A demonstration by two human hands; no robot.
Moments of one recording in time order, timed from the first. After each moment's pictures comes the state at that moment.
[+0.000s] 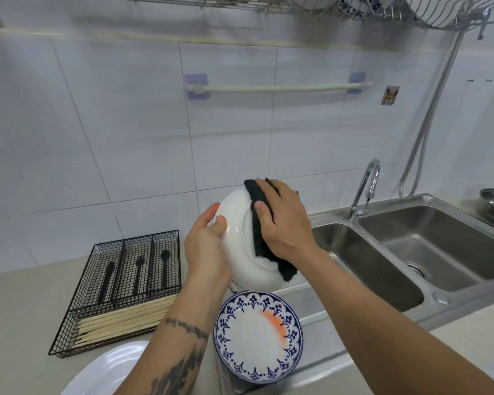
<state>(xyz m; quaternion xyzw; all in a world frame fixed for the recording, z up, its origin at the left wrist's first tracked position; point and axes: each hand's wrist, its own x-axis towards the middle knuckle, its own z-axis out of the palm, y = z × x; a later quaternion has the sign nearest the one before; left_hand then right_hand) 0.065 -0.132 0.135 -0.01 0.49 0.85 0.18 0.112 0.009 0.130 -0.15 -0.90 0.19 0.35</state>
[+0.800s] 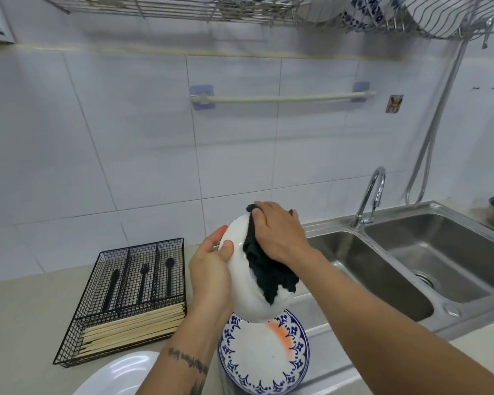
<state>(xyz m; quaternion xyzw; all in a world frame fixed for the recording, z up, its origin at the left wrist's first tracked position) 0.082 -0.146 0.128 0.01 0.53 0.83 0.19 0.092 -0.001 0.137 -0.19 -0.93 0.20 0.23</state>
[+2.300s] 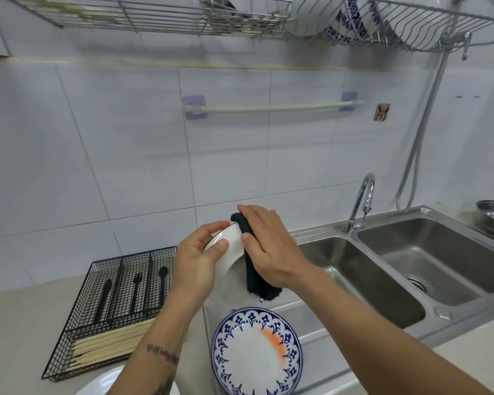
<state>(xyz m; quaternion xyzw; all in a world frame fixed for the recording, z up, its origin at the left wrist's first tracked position) 0.060 -0.159 0.136 0.27 0.62 0.73 0.10 0.127 -0.011 0.140 -0.04 -0.94 0.23 0.27</state>
